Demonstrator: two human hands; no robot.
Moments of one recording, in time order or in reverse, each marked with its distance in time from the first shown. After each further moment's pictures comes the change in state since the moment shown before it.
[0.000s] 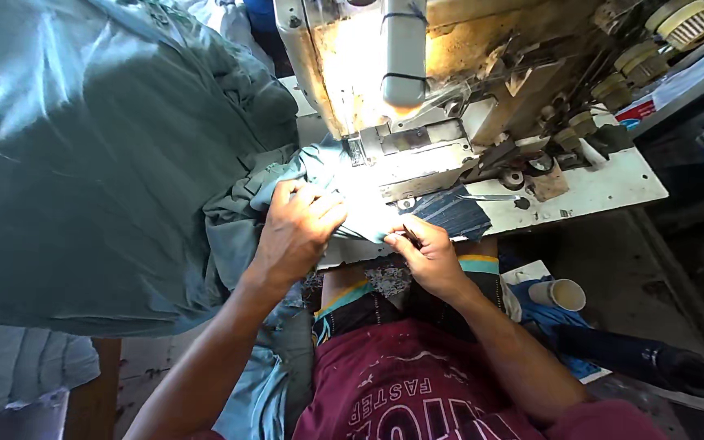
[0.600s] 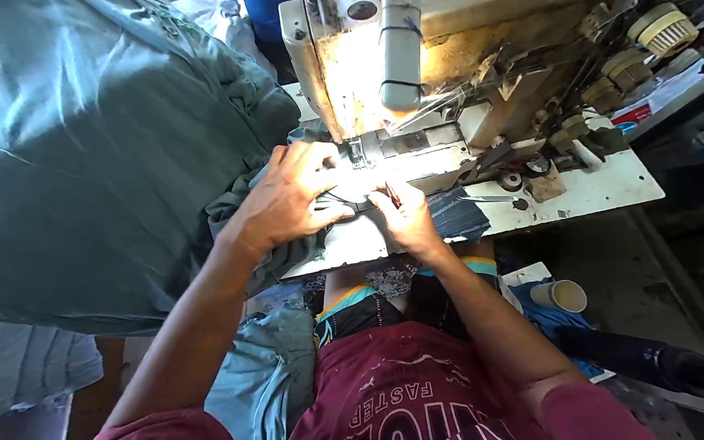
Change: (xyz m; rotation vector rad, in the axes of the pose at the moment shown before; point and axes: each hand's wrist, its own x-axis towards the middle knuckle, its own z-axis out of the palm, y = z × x) left_hand 0.037 -0.051 -0.017 -0.124 -0.116 0.056; right_hand 0.060 0.010 0.019 -0.045 0.092 -0.176
